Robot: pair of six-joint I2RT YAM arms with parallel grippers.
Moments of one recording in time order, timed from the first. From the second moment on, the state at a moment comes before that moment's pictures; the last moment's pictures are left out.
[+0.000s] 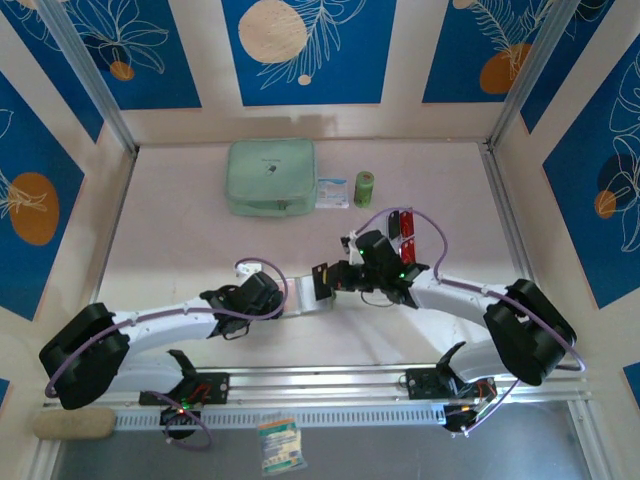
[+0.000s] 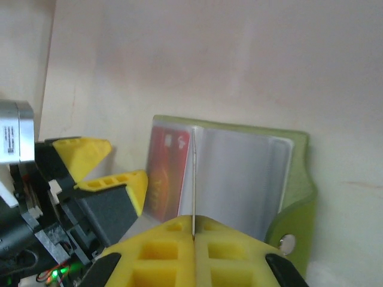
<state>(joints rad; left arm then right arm) -0.86 1.24 0.46 -0.31 -0.37 -0.76 0.72 1.37 0.59 0.08 -0.36 0.78</state>
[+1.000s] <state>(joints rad) -0.86 1.24 0.46 -0.33 -0.37 -0.78 0.83 1.59 0.53 0.52 -0.26 0.93</state>
